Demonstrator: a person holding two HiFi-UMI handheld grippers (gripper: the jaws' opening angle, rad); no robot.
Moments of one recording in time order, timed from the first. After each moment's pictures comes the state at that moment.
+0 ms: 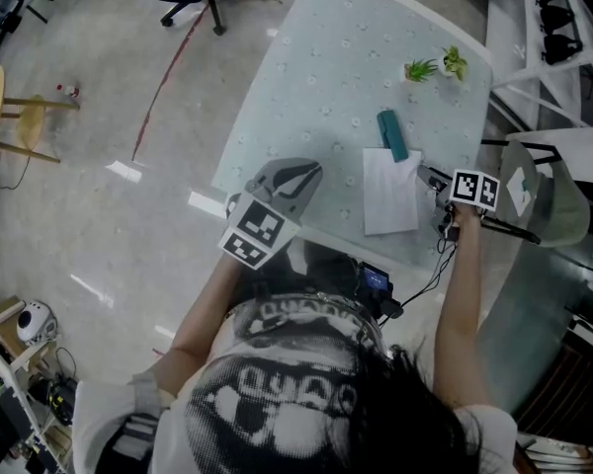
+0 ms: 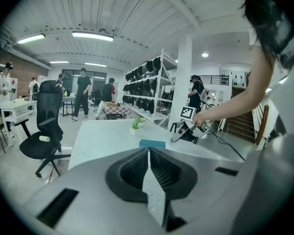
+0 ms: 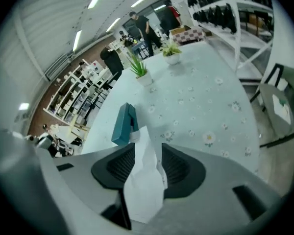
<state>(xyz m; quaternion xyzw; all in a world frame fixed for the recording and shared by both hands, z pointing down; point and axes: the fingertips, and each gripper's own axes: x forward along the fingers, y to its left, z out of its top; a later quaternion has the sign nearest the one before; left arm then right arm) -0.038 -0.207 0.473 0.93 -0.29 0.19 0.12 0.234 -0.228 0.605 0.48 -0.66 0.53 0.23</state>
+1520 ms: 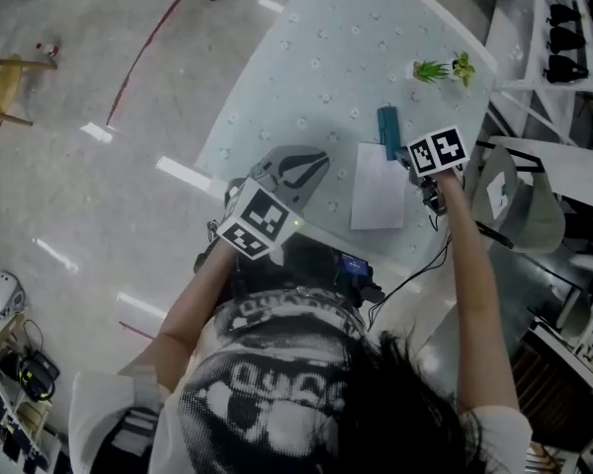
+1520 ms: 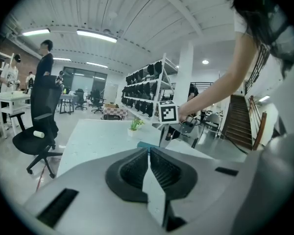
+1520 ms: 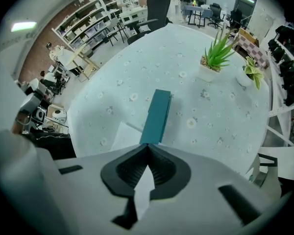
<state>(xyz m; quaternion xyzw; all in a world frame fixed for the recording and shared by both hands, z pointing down) -0.032 -0.222 0.480 0.94 -0.28 0.15 0.13 0.159 -0.261 0.609 0.30 -0.66 0.39 0.57</state>
